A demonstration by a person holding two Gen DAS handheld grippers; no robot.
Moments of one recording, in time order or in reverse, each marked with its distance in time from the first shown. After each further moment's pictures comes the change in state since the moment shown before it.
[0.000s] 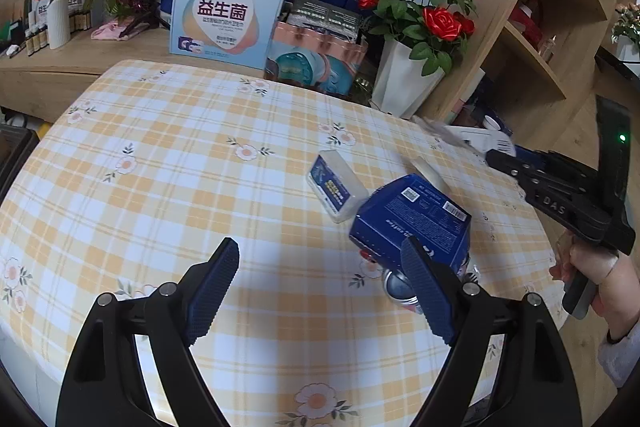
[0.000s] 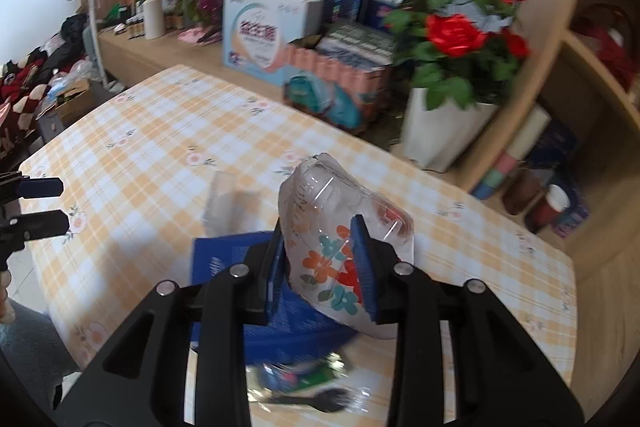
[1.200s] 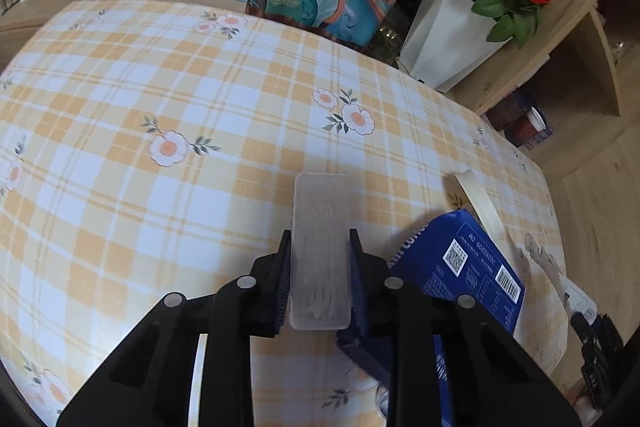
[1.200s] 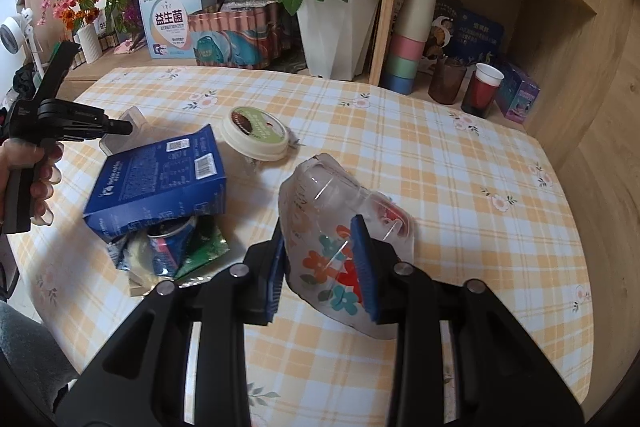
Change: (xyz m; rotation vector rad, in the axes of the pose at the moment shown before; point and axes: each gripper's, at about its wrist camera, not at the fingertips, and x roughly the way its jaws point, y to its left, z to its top) left arm 0.169 -0.003 0.058 -0.099 0.205 0.017; right arm -0.024 -0.096 -0.136 0.260 0.065 -0.078
